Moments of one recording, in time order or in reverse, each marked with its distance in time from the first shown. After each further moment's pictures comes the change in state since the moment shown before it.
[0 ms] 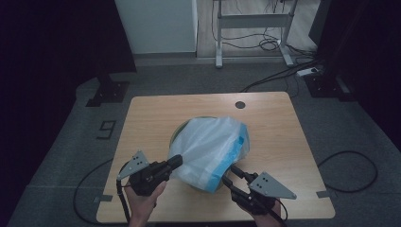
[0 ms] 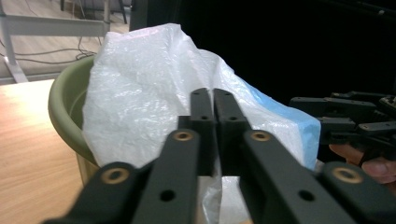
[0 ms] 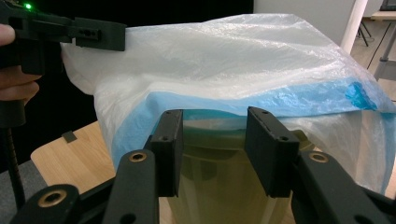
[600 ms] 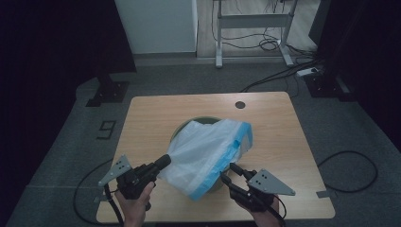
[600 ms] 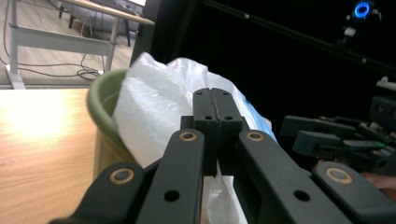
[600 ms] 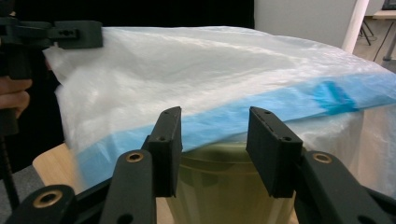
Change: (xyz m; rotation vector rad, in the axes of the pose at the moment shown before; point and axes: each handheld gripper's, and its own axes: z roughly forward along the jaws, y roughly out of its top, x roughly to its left) left arm 0.018 -0.013 -0.028 -0.145 -0.006 -0.114; right arm -0.001 0.005 0.005 -0.006 0.006 0.016
